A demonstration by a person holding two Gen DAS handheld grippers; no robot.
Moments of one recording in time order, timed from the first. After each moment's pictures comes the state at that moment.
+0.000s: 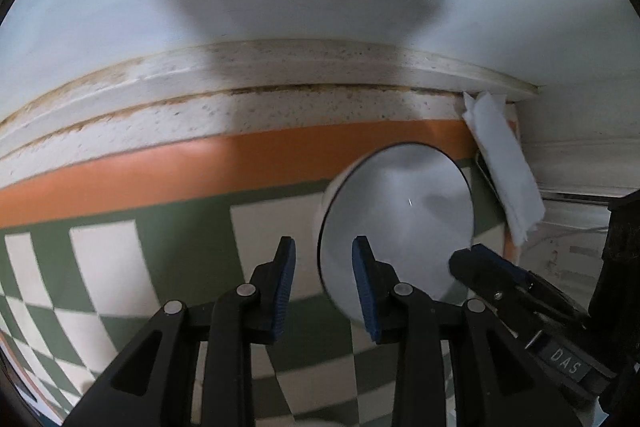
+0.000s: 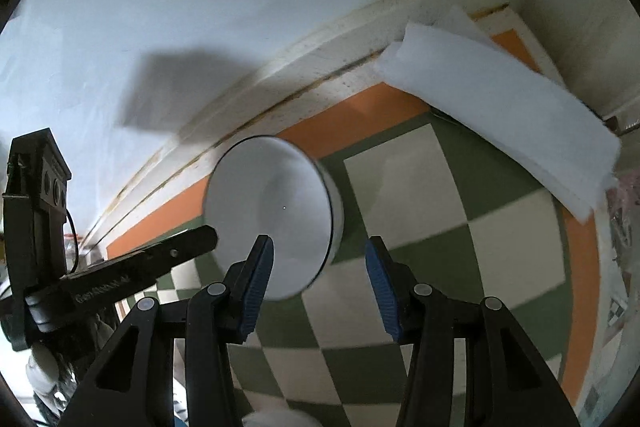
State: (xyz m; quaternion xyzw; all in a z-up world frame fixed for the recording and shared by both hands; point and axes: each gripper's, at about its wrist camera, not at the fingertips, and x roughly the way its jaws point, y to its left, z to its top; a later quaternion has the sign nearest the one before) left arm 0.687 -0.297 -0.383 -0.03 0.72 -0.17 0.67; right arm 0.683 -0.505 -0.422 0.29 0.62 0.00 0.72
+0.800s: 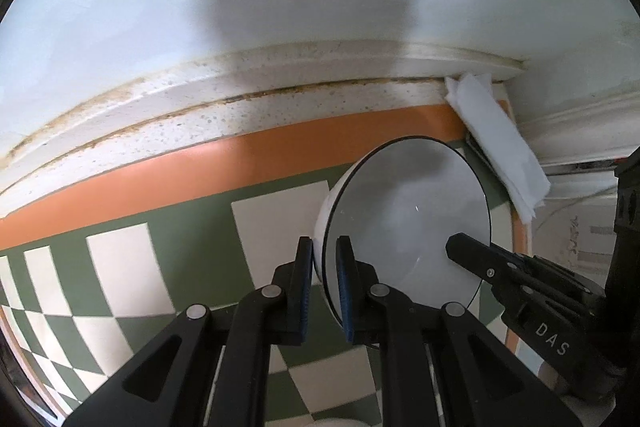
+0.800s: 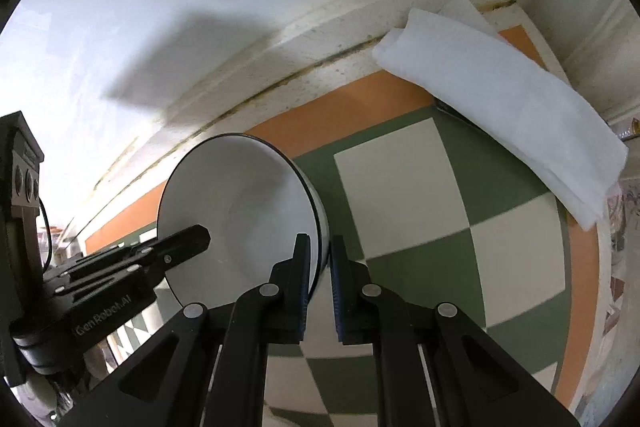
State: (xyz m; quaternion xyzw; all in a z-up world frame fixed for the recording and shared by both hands) left arm 0.659 -0.304 -0.356 0.01 0.69 -0.18 0.70; right arm 0.682 -0.486 -0.422 0.26 0.63 -0.01 0.74
